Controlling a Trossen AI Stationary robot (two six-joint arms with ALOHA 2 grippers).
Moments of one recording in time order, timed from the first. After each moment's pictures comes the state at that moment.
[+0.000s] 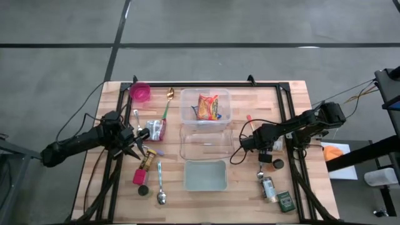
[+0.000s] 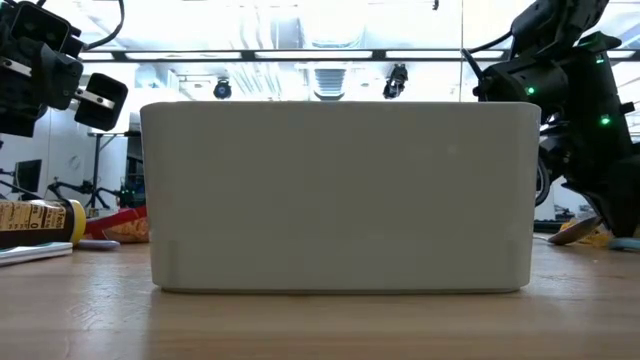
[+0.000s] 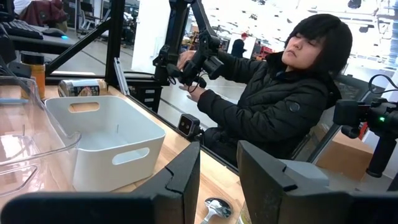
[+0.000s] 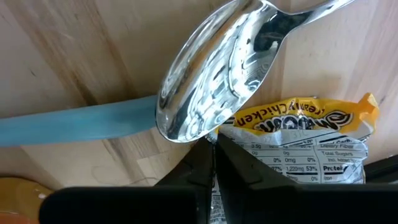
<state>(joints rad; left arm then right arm) 0.41 0.10 0.00 0.05 1.23 -0.19 0.14 1.54 0.71 -1.07 0.09 0.39</state>
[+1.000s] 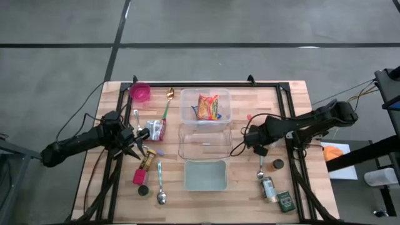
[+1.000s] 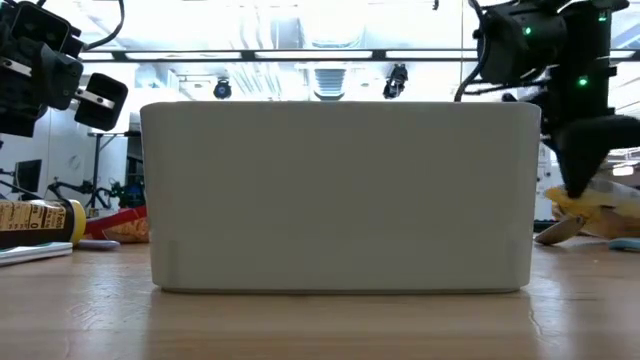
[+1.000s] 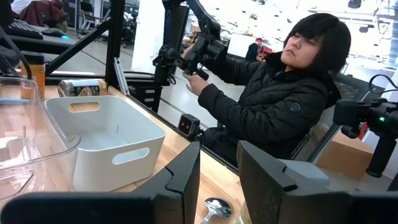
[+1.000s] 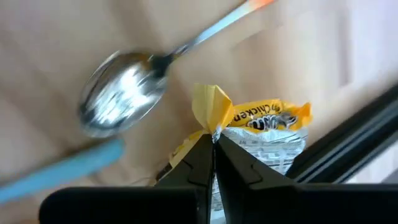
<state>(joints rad) 0.41 0.10 0.00 0.05 1.23 -0.19 0.14 1.38 0.80 -1.18 0.31 0.64</state>
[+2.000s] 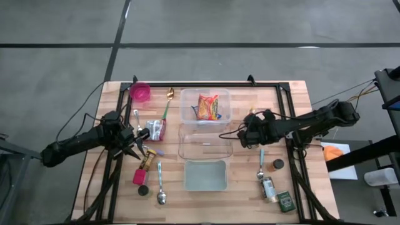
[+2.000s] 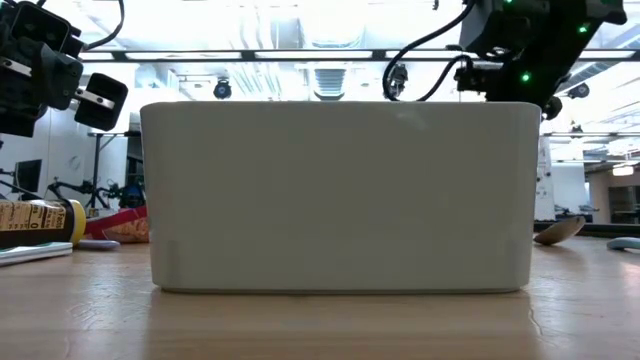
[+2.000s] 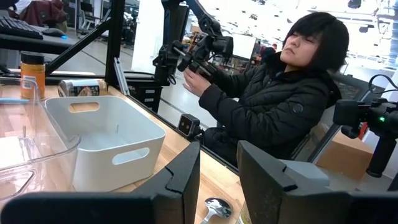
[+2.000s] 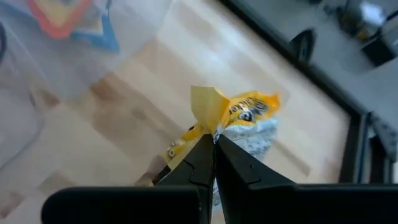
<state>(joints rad) 0.40 0.10 0.00 0.05 1.23 -0.19 0.15 1.35 0.80 -0.87 0.82 0.94</state>
